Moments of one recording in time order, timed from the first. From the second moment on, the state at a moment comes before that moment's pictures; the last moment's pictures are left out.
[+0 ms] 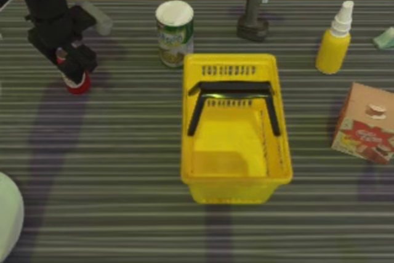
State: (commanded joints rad) left arm -0.12 2.59 2.31 -1.29 0.01 0.71; right arm 0.00 0.00 0.00 0.00 0.00 0.00
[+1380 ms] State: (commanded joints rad) left arm -0.26 2.28 1.64 0.23 0.93 0.24; right arm 0.00 0.00 0.00 0.00 0.00 0.00
